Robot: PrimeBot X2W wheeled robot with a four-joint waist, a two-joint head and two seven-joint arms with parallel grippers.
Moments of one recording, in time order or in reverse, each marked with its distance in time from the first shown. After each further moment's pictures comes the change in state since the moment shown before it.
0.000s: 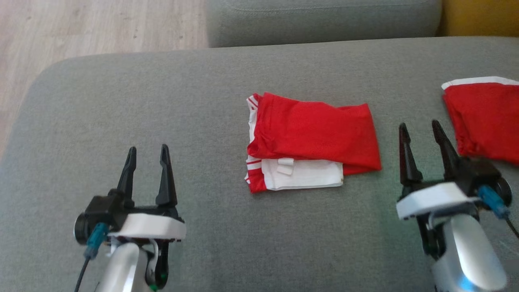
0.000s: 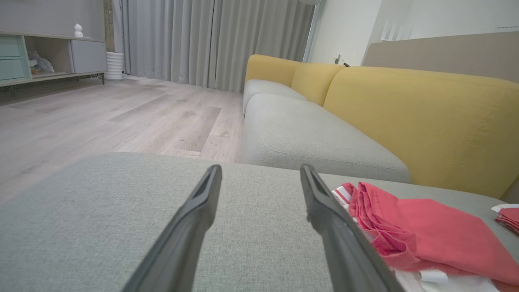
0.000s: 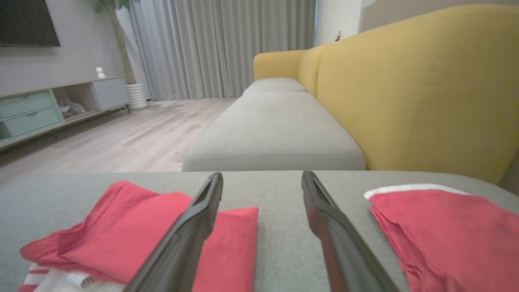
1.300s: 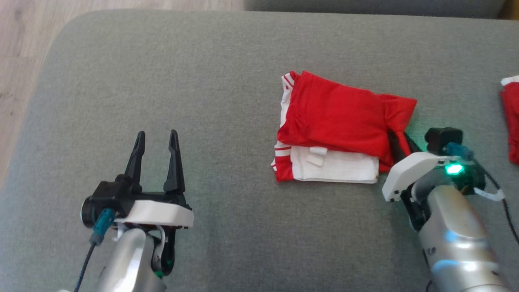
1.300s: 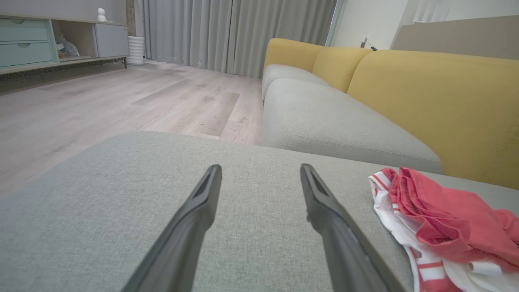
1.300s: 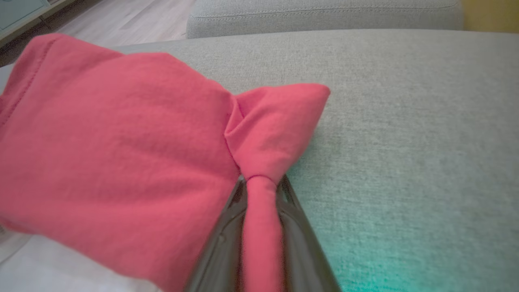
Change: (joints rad) left arm -0.049 0.000 -0.040 0.001 -0.004 0.002 0.000; right arm -0.265 -0.008 -0.012 0.477 0.001 0.000 0.191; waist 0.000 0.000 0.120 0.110
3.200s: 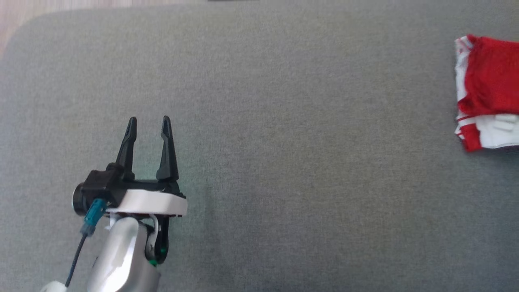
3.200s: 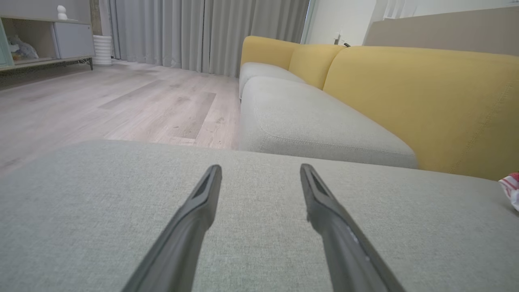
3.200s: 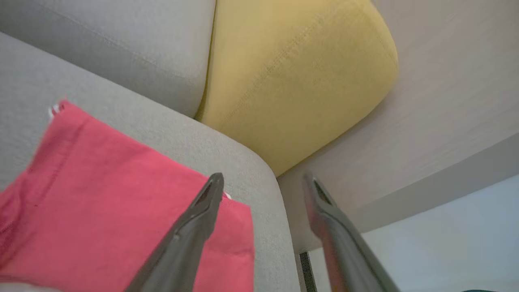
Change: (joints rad) left arm -0.040 0.000 0.036 -0.009 0.026 -0.019 0.000; right arm -0.095 -0.450 -0.214 -0.245 -0.461 0.000 0.139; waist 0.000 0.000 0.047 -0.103
